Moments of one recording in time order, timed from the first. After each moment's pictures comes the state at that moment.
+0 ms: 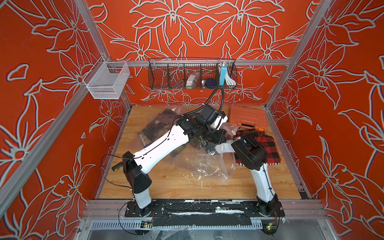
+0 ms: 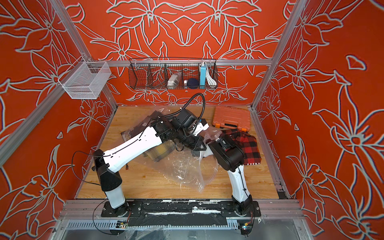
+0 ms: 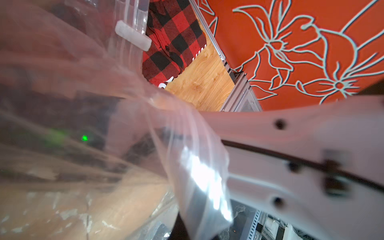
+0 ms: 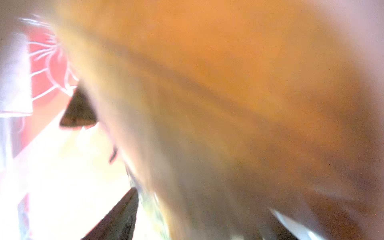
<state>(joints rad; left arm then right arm) -0.87 1.81 1.90 -0.97 0.50 -0.46 0.66 2.02 0.93 0.60 -0.43 1.22</state>
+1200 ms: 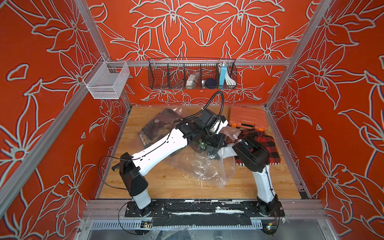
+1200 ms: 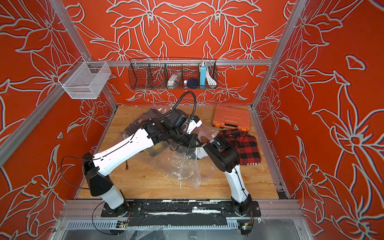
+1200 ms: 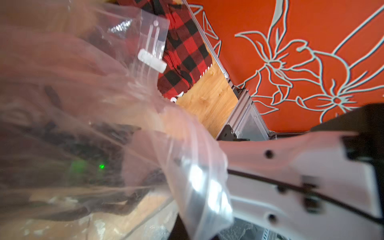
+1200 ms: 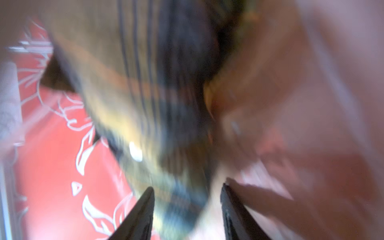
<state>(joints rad) -0.82 1.69 1.71 -0.84 0.49 -0.46 0.74 2.08 0.98 0.66 -0.31 1.38</state>
